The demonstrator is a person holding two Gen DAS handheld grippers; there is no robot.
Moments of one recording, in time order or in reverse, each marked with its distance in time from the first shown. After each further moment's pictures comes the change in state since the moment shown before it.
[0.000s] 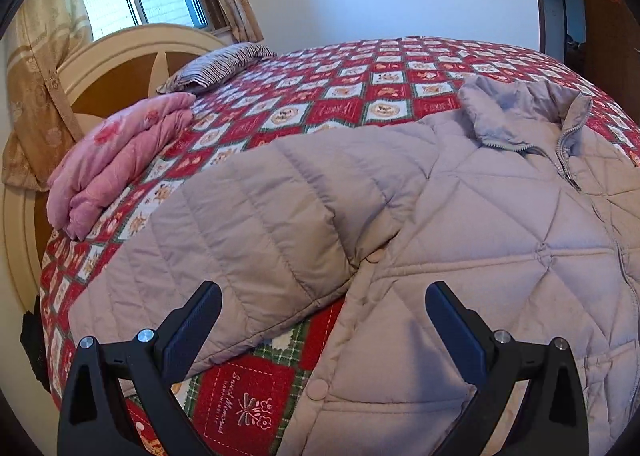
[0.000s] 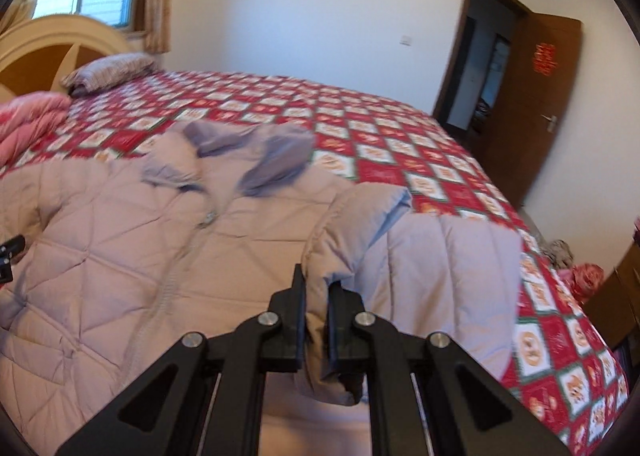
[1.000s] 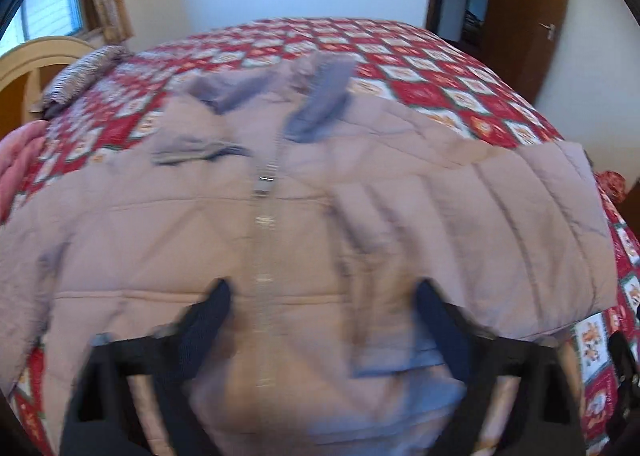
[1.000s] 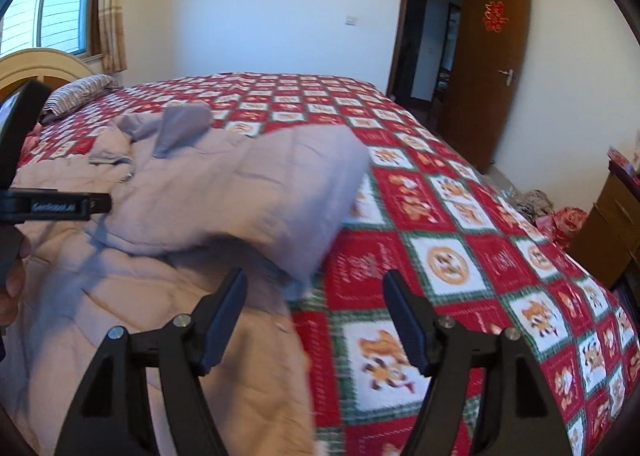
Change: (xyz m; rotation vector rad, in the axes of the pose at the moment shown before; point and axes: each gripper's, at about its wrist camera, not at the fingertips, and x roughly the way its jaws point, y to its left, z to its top) left arm -0.053 -0.254 0.024 0.128 0.103 -0.429; right arm -0.048 -0.137 -0.090 0.169 0.019 -0.084
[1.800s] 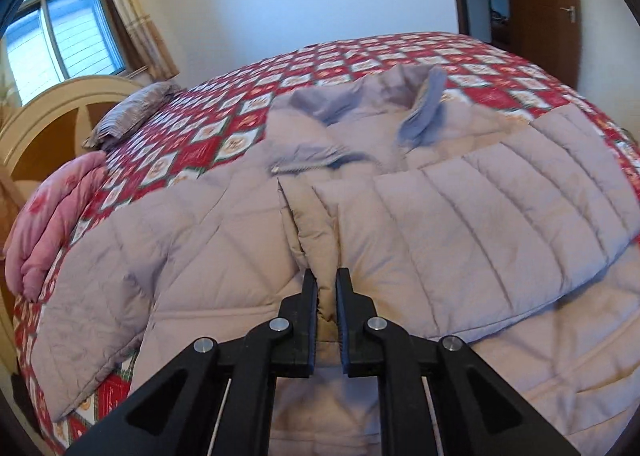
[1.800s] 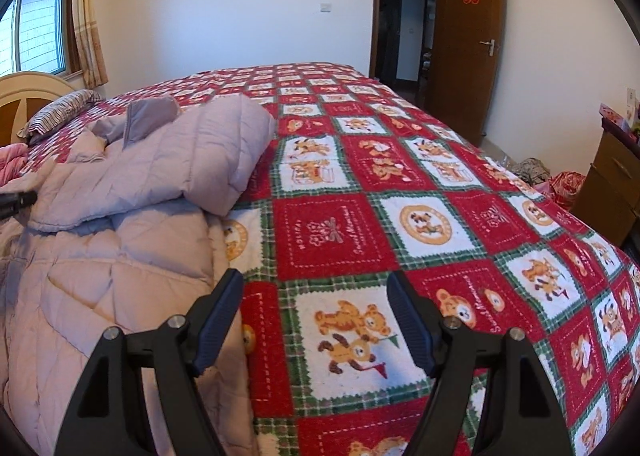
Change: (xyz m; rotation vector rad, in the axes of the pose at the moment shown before) left arm -0.015 0.087 -0.025 0.073 -0.117 0.269; right arm 0.017 -0.038 -0.024 0.094 0.025 0.019
